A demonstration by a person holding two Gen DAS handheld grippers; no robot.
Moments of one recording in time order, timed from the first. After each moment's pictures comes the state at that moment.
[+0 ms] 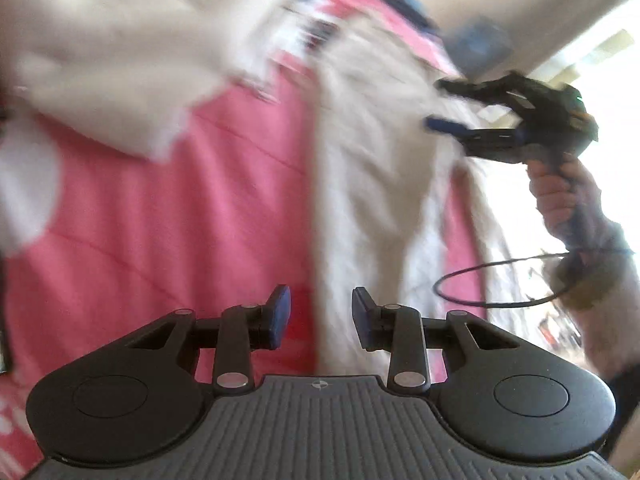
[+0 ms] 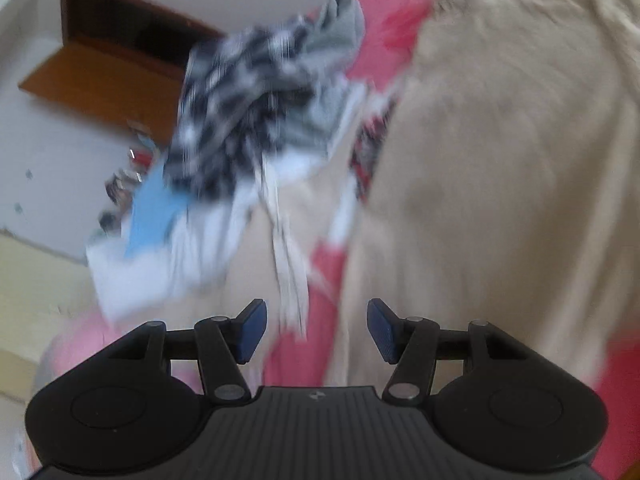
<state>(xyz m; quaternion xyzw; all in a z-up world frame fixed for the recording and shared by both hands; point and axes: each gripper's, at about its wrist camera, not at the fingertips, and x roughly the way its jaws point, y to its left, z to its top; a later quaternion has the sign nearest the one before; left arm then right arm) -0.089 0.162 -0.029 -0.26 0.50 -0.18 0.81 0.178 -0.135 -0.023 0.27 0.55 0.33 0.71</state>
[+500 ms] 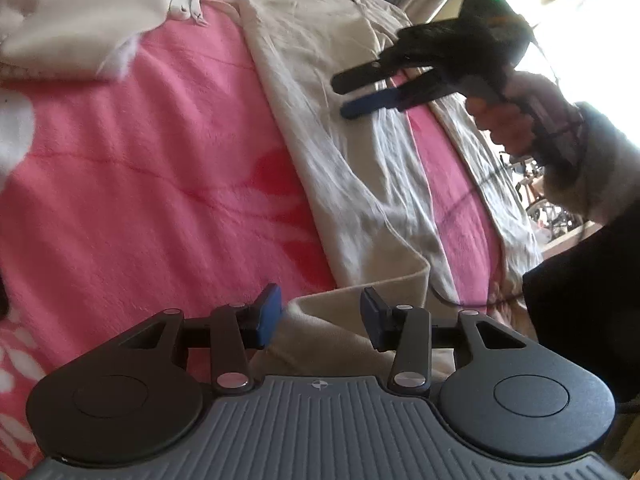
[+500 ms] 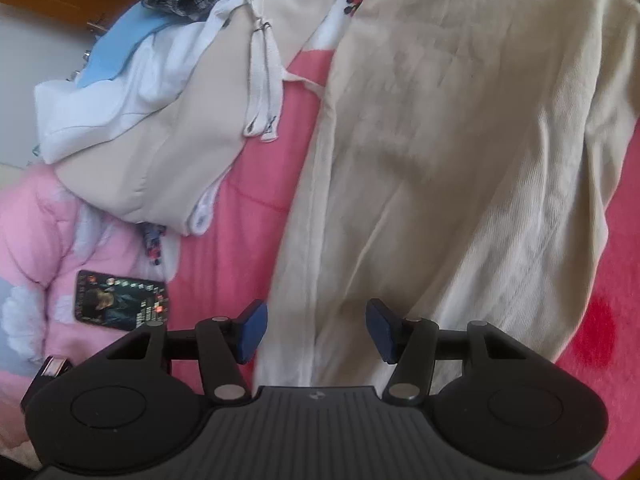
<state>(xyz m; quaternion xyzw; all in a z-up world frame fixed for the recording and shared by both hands) -0.141 0.145 -0.058 -0.16 0.52 -0.25 0.80 0.071 -0.077 -0.064 0.16 0.63 0.31 0.70</state>
